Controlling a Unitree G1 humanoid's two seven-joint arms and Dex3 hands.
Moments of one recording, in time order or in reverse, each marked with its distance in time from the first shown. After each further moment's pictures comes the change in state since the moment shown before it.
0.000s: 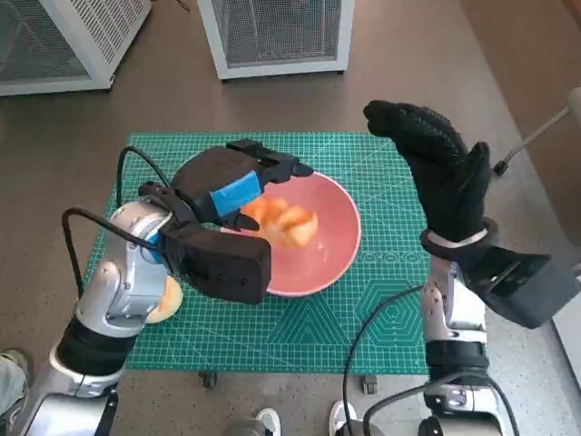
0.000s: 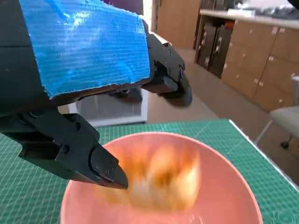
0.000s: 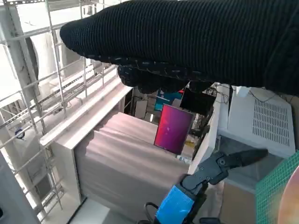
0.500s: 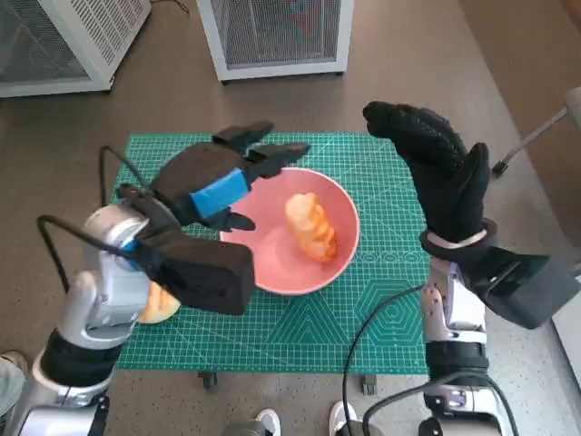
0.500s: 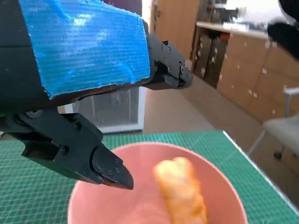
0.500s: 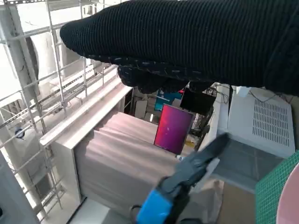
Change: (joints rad) left arm 0.056 0.043 0.099 -0.150 -0.039 0.033 -0.009; right arm 0.003 0.000 0.001 -0.002 -0.001 0.000 -0.001
